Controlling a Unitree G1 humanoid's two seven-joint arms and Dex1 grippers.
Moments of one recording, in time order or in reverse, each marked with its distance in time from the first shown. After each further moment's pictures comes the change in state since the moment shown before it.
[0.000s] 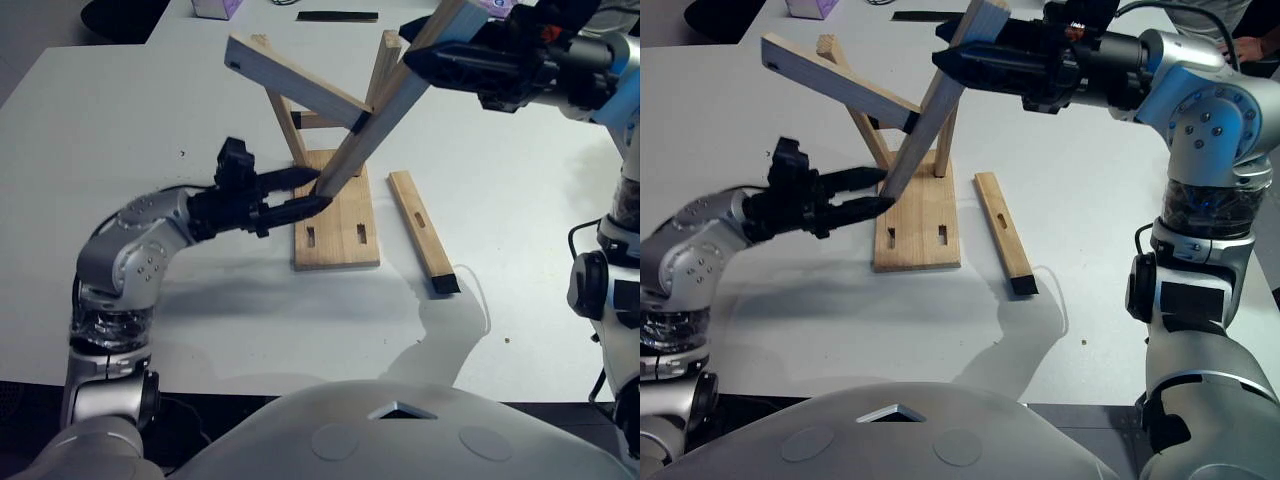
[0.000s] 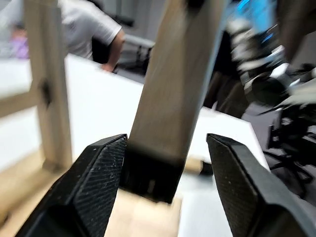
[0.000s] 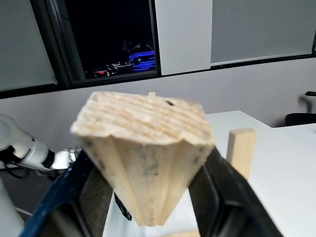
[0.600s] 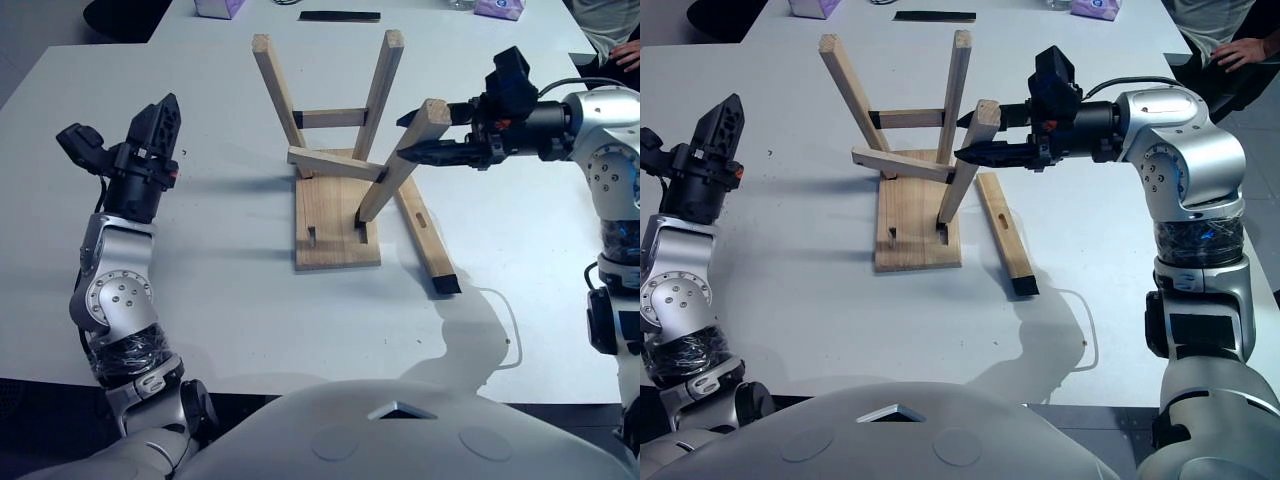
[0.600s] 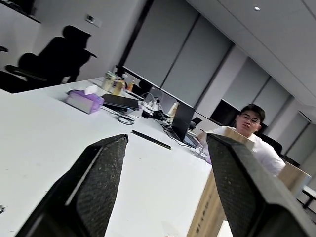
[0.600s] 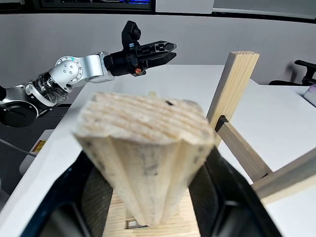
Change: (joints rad) left arm 0.009 -0.323 0.458 0.041 -0.143 -0.191 0.692; right arm 0.147 -0.103 0.144 0.007 -0.254 -0.266 0.189
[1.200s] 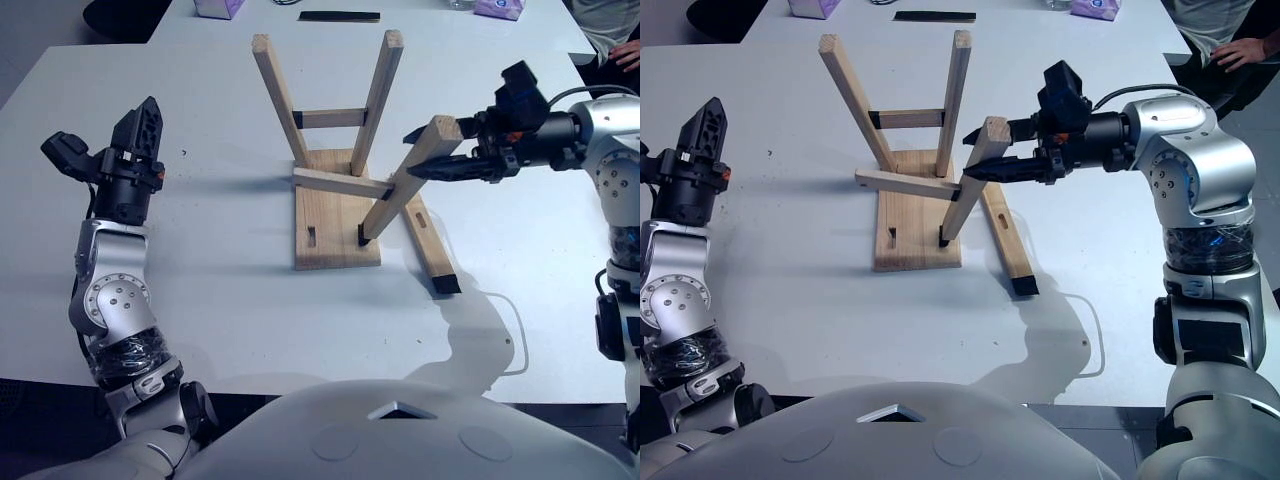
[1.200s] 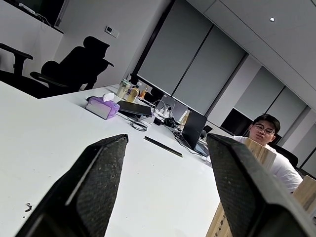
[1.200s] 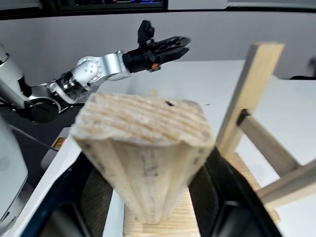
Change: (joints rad) left arm 0.017 -0.002 0.018 0.033 0.002 -0.062 0.008; right arm 0.030 -0.023 0.009 -0.016 0.012 0.000 0.071
